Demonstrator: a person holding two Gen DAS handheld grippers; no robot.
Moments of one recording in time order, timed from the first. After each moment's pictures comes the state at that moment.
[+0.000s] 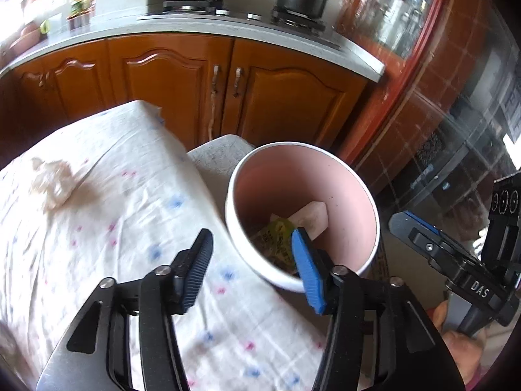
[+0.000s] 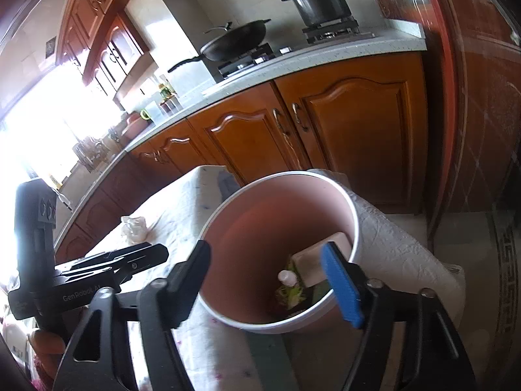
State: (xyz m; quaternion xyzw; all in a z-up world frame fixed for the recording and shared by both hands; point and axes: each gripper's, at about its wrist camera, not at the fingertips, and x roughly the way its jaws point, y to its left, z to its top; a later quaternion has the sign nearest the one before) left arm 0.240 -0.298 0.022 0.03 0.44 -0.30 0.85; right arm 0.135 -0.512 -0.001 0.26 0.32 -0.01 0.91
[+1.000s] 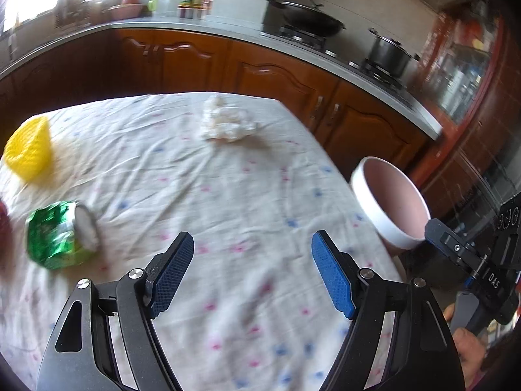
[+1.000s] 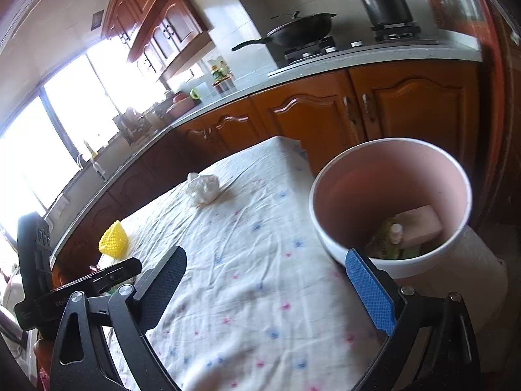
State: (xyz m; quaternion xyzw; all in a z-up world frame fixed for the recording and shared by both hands) left arm 0.179 -0.095 0.009 -0.07 0.41 -0.15 0.90; right arm 0.124 -0.390 0.001 0.22 0.31 0.08 0.92
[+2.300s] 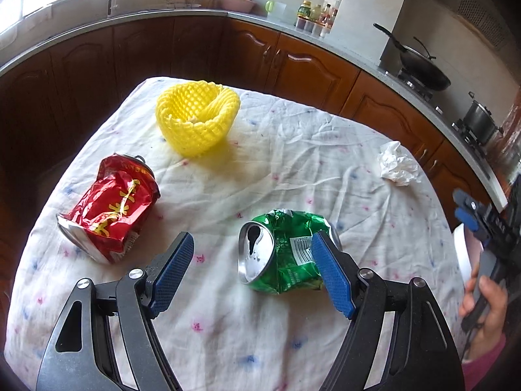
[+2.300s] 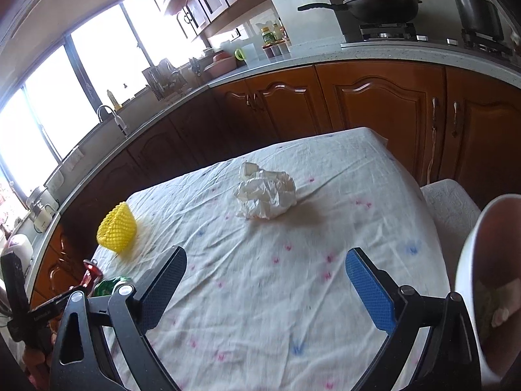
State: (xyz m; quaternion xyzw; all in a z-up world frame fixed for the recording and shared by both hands) left arm 0.191 0.101 -0.018 -0.13 0.41 0.02 0.90; right arm 0.267 -0.274 -0.006 0.15 0.35 0.17 0.91
